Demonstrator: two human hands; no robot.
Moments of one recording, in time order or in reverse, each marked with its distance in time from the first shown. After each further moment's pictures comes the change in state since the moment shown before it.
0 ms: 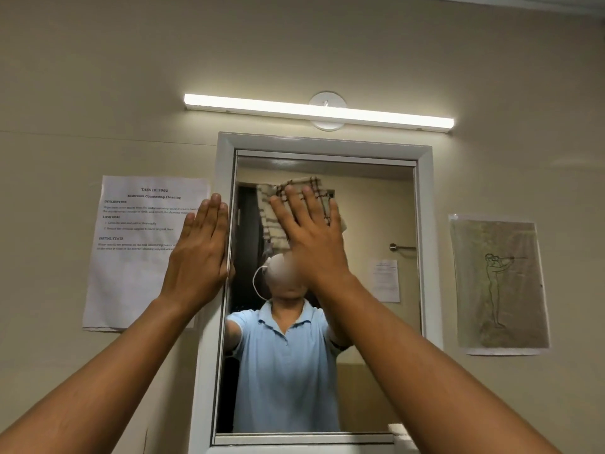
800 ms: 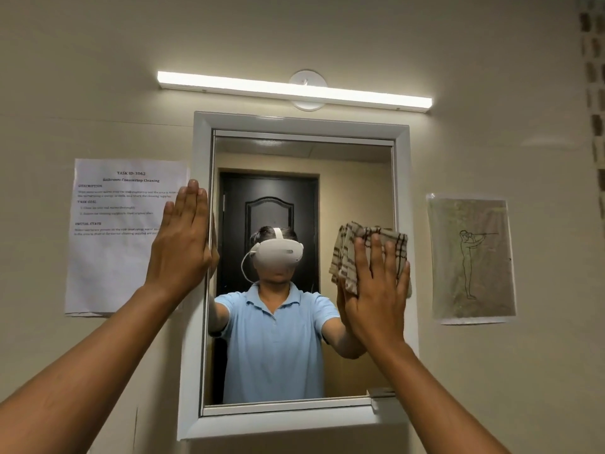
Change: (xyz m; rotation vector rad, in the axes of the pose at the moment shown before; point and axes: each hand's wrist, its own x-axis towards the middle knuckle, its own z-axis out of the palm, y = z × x) left_hand -0.007 0.012 -0.001 -0.032 0.007 -0.044; right_hand -0.159 0.056 0.003 0.022 0.012 0.468
